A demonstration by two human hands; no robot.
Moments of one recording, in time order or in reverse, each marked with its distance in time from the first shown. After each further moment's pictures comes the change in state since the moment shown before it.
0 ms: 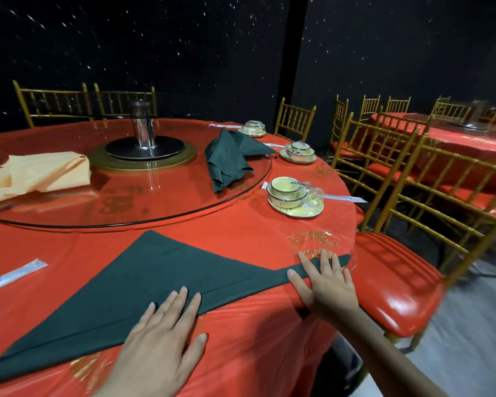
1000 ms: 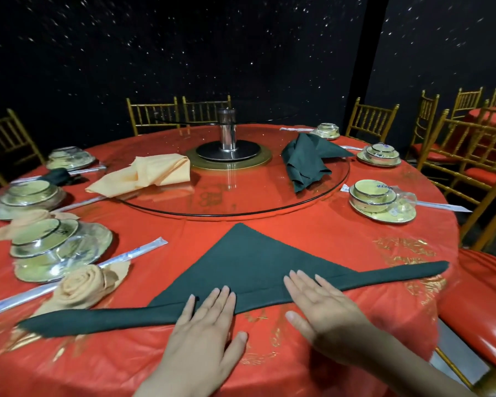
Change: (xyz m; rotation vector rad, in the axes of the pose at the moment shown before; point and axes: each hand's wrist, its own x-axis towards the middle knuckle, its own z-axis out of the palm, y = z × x) left_hand -0.065 -0.051 -0.020 -0.043 -0.129 -0.141; right_hand -0.062 -0.129 0.021 -0.088 0.064 -0.724
